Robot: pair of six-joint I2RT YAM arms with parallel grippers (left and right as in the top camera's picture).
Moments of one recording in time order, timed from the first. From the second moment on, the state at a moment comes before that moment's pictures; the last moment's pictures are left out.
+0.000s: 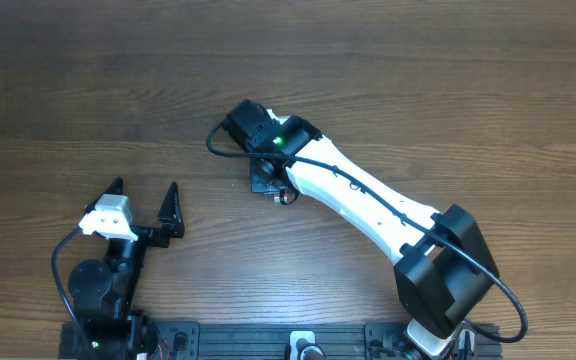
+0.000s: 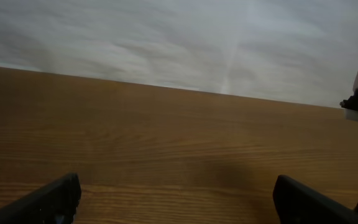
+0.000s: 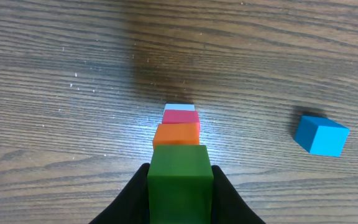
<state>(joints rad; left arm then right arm) 0.03 0.01 0.01 -0.06 0.16 -0.18 0.77 1.85 1.48 -1.03 0.11 0.70</state>
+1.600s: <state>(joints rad) 0.03 0.01 0.01 -0.06 0.16 -0.18 0.74 1.87 1.52 -1.05 0.11 0.68</state>
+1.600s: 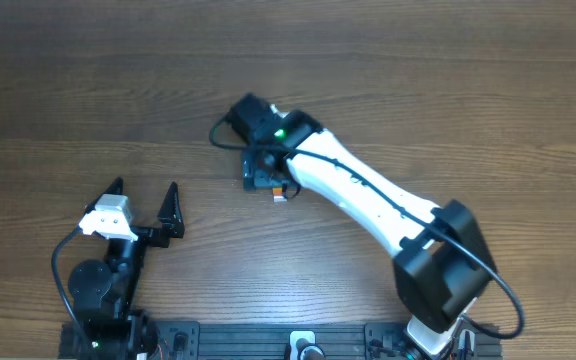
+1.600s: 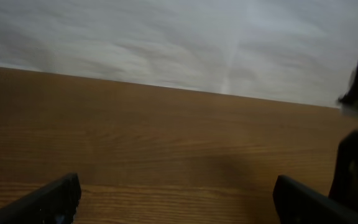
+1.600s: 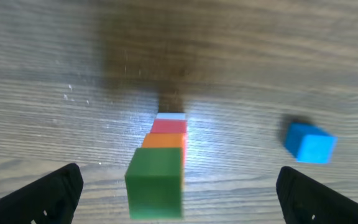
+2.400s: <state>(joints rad) 0.03 0.01 0.01 -0.06 0.16 -0.18 0.50 1.61 1.30 -1.06 0.14 0.56</state>
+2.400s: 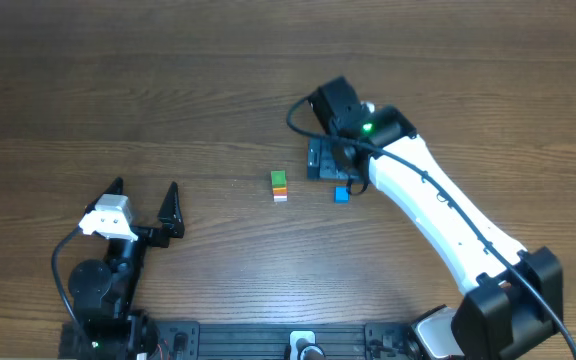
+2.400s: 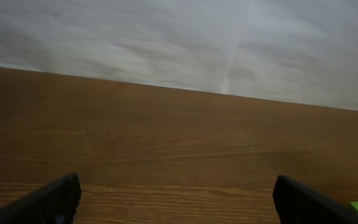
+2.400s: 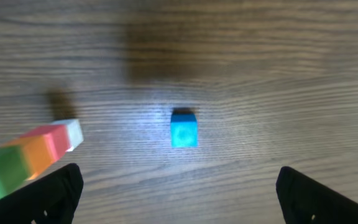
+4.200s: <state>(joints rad) 0.03 0.01 0.01 -0.06 0.16 -0.18 0.49 1.76 1.01 -0.72 0.08 0.52</state>
